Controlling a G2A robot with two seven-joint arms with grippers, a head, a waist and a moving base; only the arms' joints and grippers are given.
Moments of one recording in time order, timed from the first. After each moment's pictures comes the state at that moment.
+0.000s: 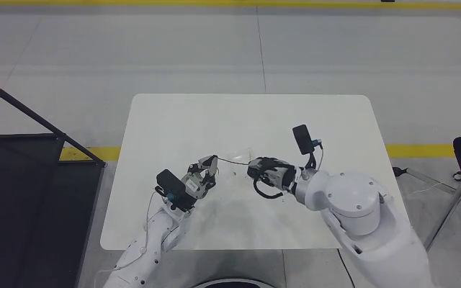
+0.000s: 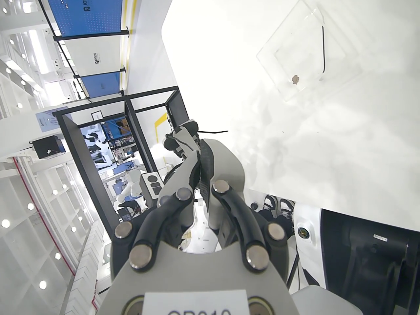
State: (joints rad) left arm 1.34 -1.27 -1.16 -1.46 1.39 -0.26 0.77; right arm -0.99 -1.10 1.07 -2.11 0.29 1.01 0.41
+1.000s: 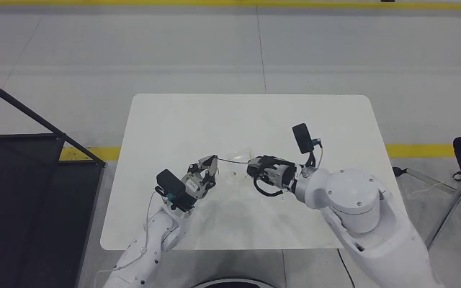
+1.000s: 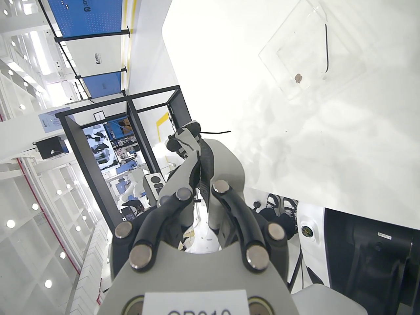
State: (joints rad) left arm 1.34 -1.27 -1.16 -1.46 1.39 -0.26 0.77; right arm -0.97 -1.08 1.06 -2.11 0.36 1.01 0.37
